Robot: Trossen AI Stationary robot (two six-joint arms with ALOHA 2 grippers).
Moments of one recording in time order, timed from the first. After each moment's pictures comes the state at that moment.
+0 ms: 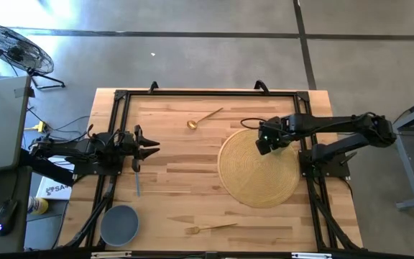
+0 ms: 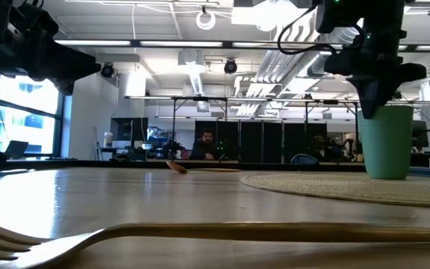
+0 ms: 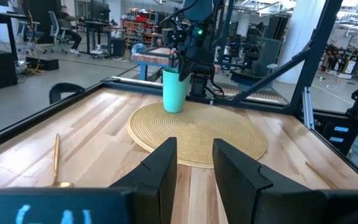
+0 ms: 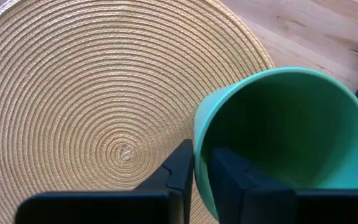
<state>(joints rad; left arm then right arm) -0.07 0.02 0.01 0.03 -0.17 -0.13 -0.14 1.23 0.92 -1.16 0.19 1.04</state>
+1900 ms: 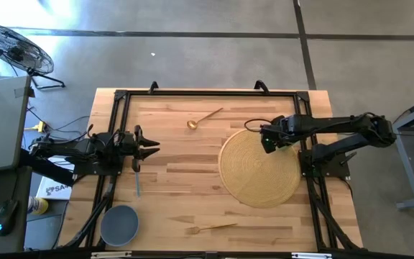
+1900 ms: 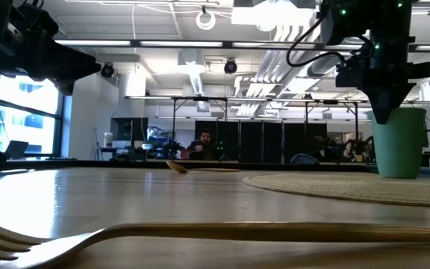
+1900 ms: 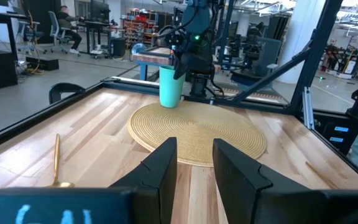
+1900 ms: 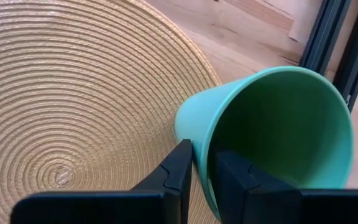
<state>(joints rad) -0.07 0.02 0.01 0.03 -0.17 -0.13 -0.14 1.23 0.88 -1.26 0.33 1.07</state>
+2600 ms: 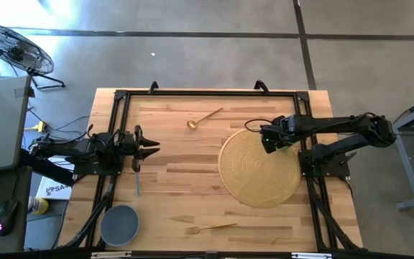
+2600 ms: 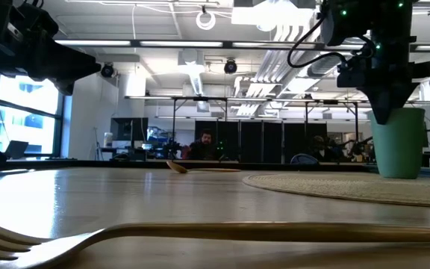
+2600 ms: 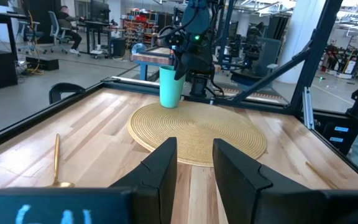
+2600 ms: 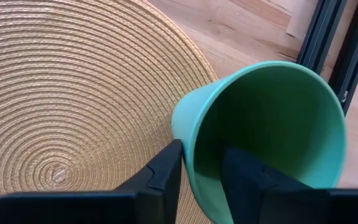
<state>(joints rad) -0.07 0.02 0.01 0.03 -0.17 -0.13 -0.14 1.23 0.88 -1.27 0.32 1.08</state>
